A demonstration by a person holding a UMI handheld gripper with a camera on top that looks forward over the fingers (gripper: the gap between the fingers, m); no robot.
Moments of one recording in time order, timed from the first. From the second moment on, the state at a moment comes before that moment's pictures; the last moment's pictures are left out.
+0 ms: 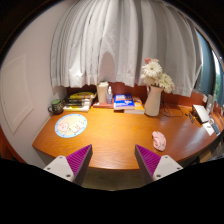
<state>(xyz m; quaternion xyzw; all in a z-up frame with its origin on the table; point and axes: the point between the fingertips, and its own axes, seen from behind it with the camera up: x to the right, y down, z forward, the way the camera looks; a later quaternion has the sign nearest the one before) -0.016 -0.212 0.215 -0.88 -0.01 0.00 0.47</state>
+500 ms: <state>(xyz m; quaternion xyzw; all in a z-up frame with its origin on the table) 0.204 -0.185 0.012 -0.92 0.08 -0.07 0.38</state>
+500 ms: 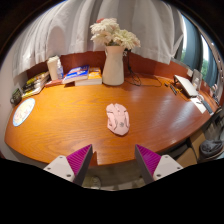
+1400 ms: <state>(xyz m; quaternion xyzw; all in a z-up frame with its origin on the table) 0.239 -0.047 0.010 -0.93 0.09 -0.06 0.34</state>
